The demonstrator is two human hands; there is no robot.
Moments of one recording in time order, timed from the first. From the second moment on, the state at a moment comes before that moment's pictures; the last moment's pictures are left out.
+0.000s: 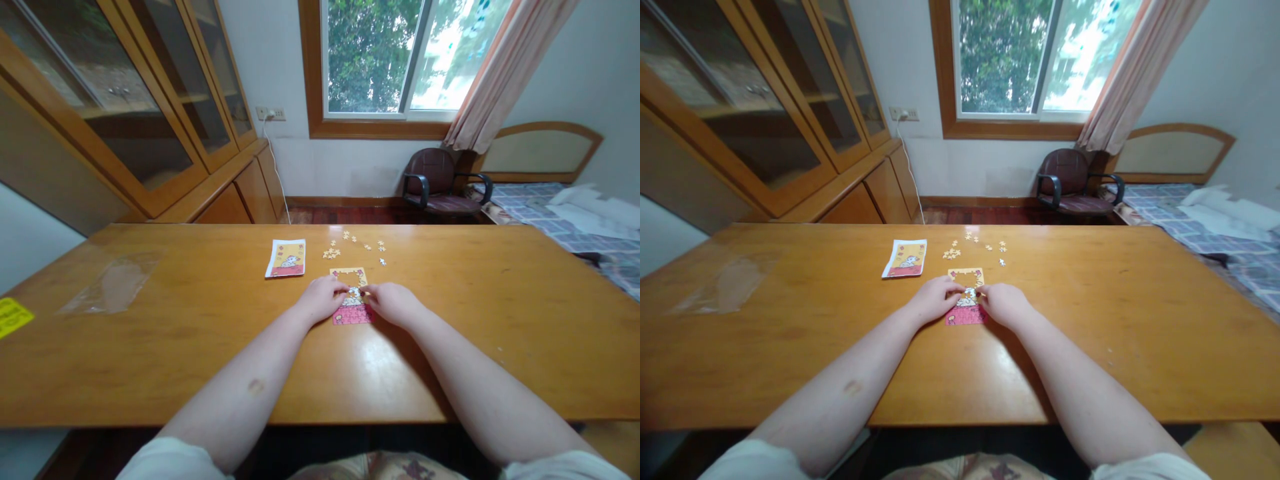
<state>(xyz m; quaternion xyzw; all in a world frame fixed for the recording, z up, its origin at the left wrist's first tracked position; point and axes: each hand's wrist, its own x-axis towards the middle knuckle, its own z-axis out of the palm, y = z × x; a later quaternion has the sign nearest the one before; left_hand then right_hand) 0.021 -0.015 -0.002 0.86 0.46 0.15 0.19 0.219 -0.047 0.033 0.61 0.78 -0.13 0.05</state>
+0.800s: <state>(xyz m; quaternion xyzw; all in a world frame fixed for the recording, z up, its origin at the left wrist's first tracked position) 0.021 -0.014 -0.001 0.86 0.46 0.15 0.19 0.215 -0.048 0.027 0.59 0.79 -0.13 0.06</state>
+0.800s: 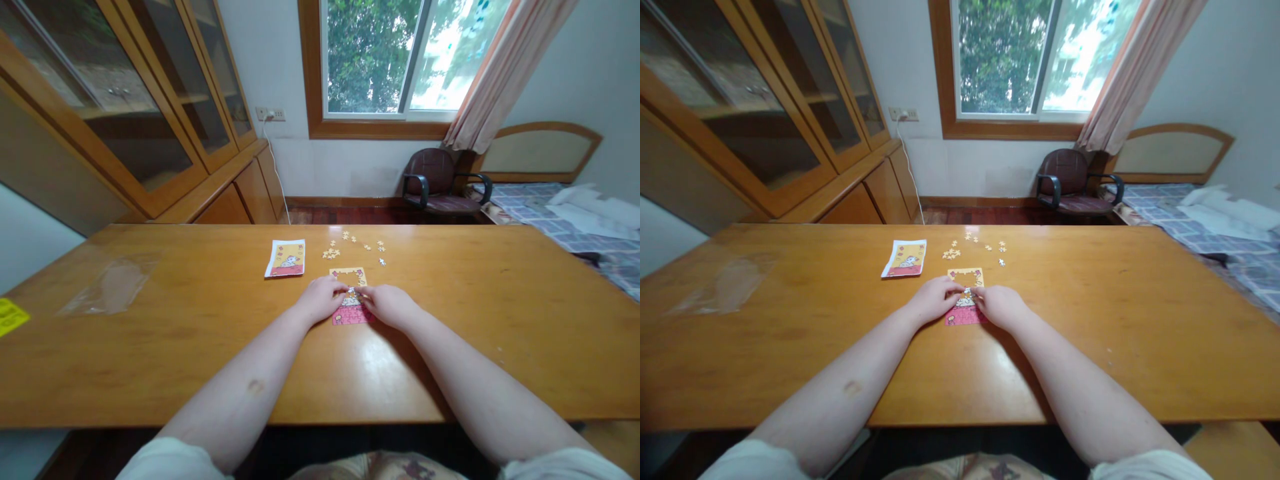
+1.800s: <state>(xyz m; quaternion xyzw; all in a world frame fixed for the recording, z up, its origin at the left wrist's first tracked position) 0.020 -0.013 0.000 0.85 0.46 0.16 0.19 0.270 -0.009 0.007 0.63 0.77 -0.07 -0.02</state>
